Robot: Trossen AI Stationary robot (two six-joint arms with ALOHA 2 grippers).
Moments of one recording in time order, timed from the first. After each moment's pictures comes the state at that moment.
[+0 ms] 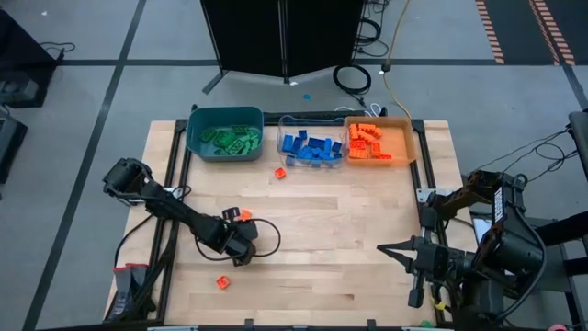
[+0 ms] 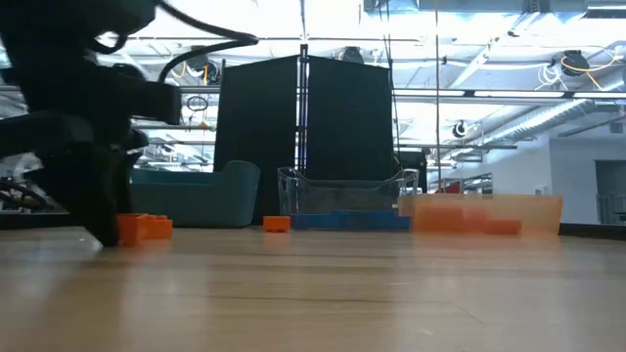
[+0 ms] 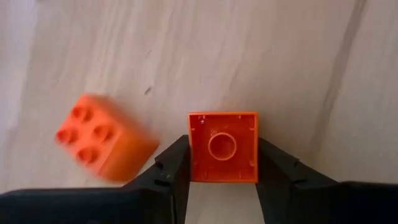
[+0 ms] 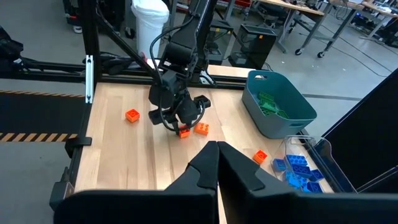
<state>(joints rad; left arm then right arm) -0.48 1.65 0.83 -0.58 -0.32 -0.68 1.03 1.68 2.14 -1.56 1.10 0.88</state>
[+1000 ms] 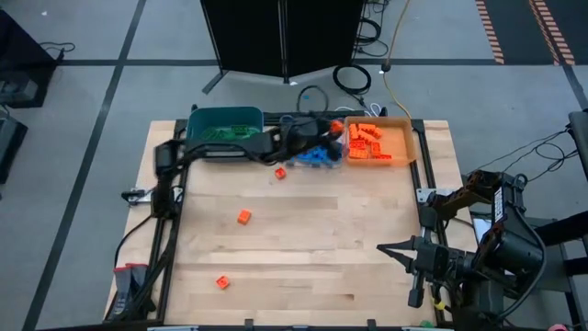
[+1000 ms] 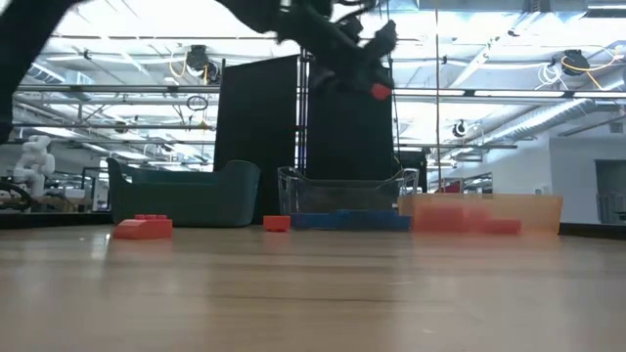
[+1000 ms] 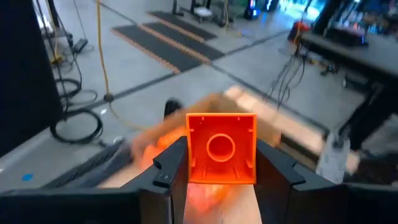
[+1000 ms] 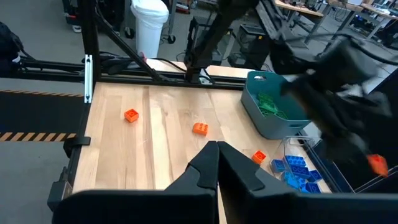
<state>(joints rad) 0.21 1.95 1.62 0.02 -0.35 -0.31 1.03 1.68 2.14 -1.56 1.10 0.87</state>
